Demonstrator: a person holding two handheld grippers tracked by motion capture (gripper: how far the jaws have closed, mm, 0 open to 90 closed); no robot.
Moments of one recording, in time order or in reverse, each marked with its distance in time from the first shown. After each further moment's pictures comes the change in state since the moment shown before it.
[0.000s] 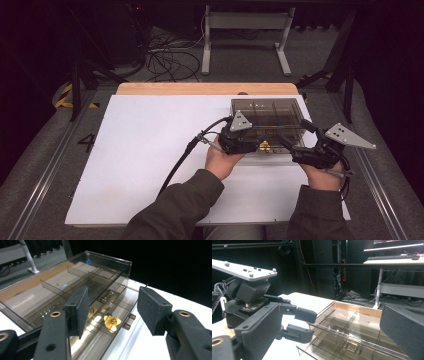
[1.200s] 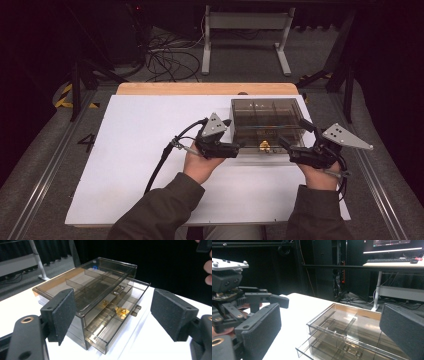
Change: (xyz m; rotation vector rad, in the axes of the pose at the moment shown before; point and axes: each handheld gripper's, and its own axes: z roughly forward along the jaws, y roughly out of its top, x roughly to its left) left arm 0.015 -0.016 -0.059 -0.072 0.032 0.002; right arm 0.004 0.000 0.003 -0.009 -0.008 -0.021
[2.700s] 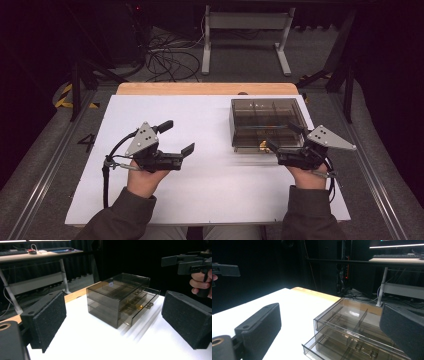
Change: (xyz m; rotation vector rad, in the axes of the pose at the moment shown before) left arm 0.030 -0.030 -0.139 -0.158 0.127 -0.007; right arm 0.015 -0.010 0.017 0.034 0.023 -0.024
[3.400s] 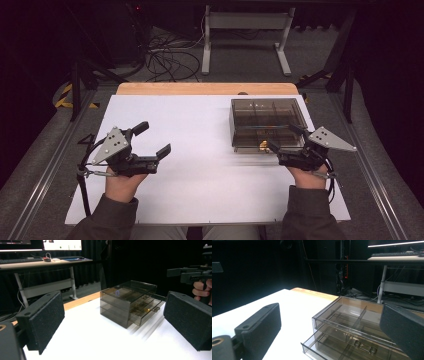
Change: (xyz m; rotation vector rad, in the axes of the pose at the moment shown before) left arm 0.022 -0.009 -0.048 -0.073 0.049 -0.033; right arm -0.004 -0.007 0.000 -0.005 -0.007 0.028
